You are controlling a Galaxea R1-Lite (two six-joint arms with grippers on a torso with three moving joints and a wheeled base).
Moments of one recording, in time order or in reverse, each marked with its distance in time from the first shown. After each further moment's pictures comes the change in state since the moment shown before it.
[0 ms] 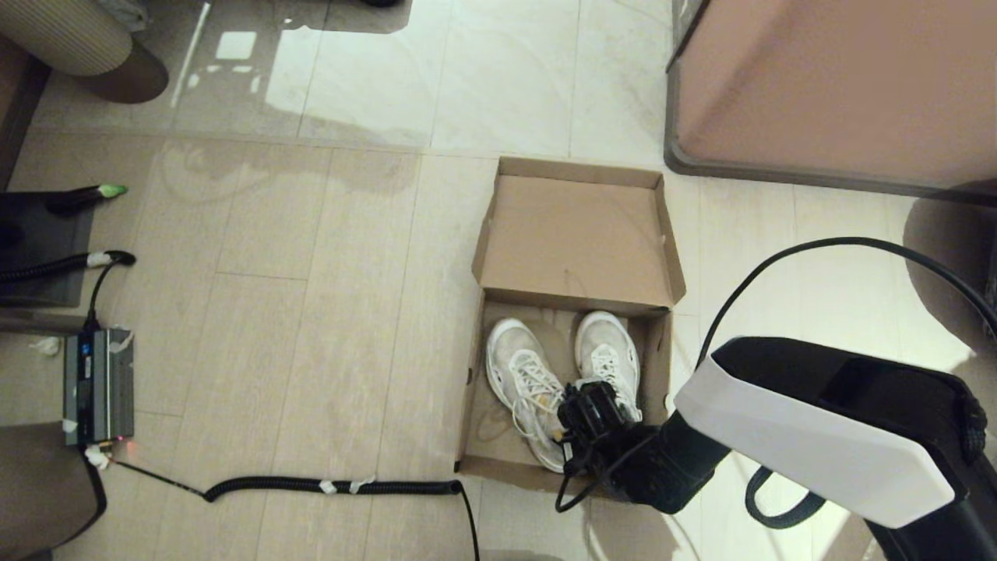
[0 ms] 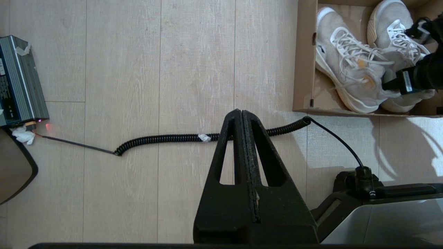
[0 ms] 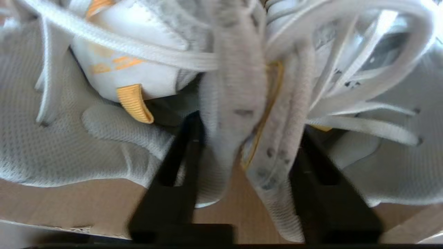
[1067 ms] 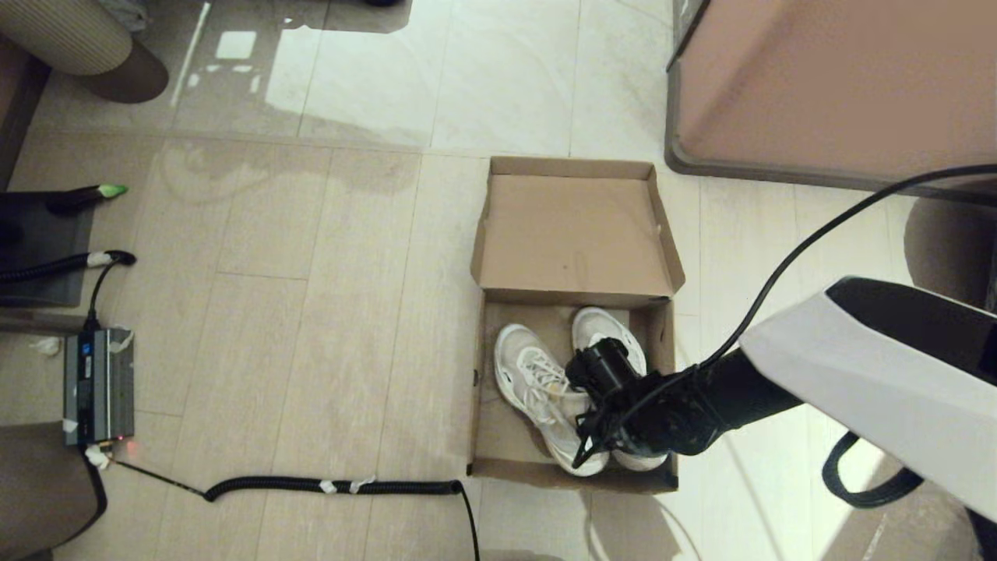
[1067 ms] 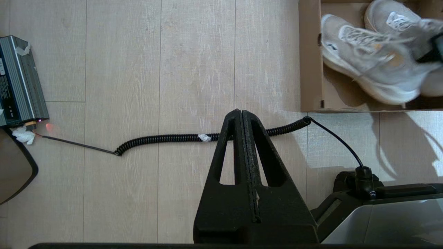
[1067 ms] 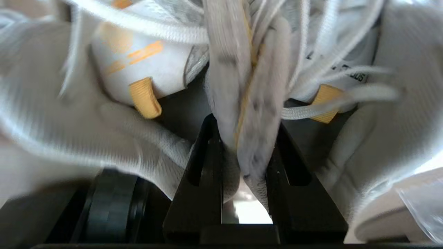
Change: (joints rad) left arm 0.000 0.000 0.000 0.000 0.000 0.000; right arm -0.008 -0.219 -0.097 0.452 0.028 0.007
